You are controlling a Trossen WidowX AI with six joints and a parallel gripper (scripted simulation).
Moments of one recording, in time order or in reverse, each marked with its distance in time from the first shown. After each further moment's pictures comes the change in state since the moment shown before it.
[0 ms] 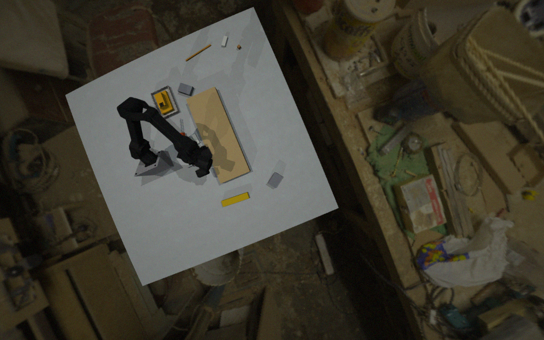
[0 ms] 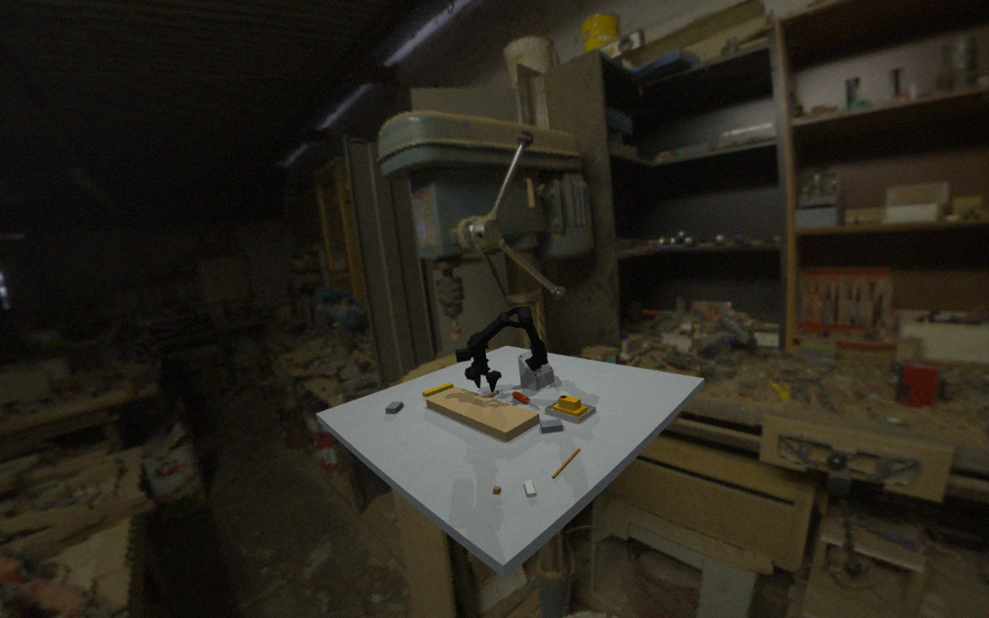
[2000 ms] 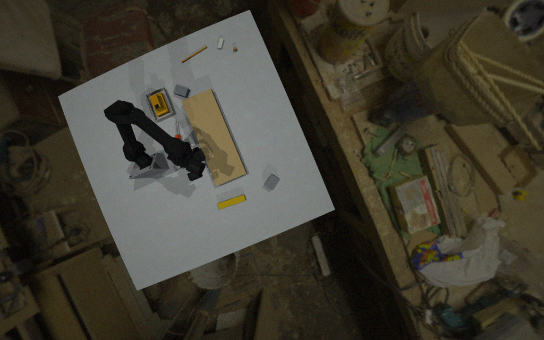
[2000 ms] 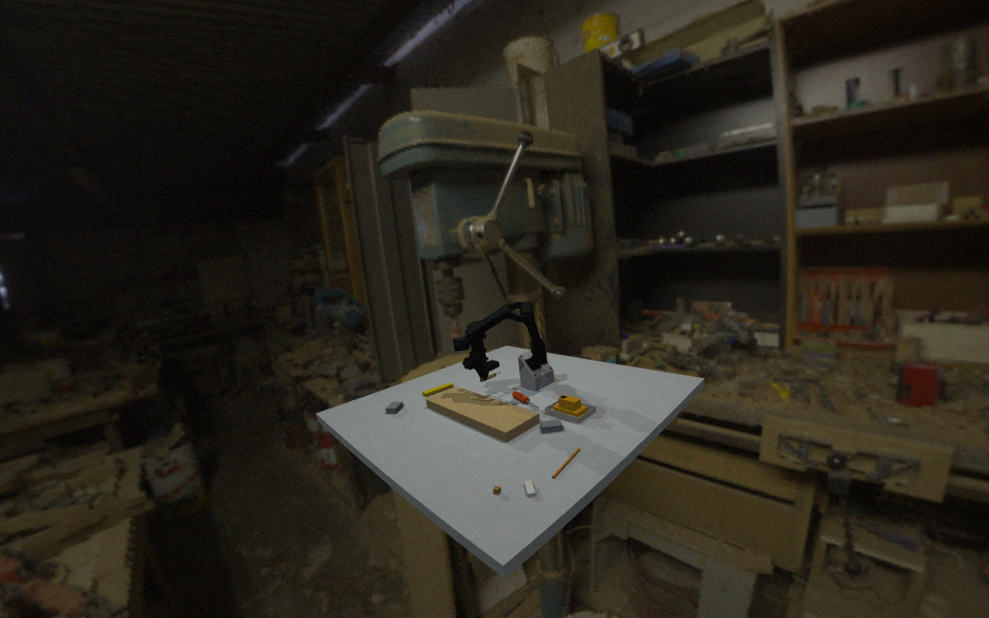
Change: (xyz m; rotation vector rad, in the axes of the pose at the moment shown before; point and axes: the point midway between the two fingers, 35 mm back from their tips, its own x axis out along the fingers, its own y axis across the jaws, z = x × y) arm -0.050 -0.002 -0.002 0.014 0.000 0.009
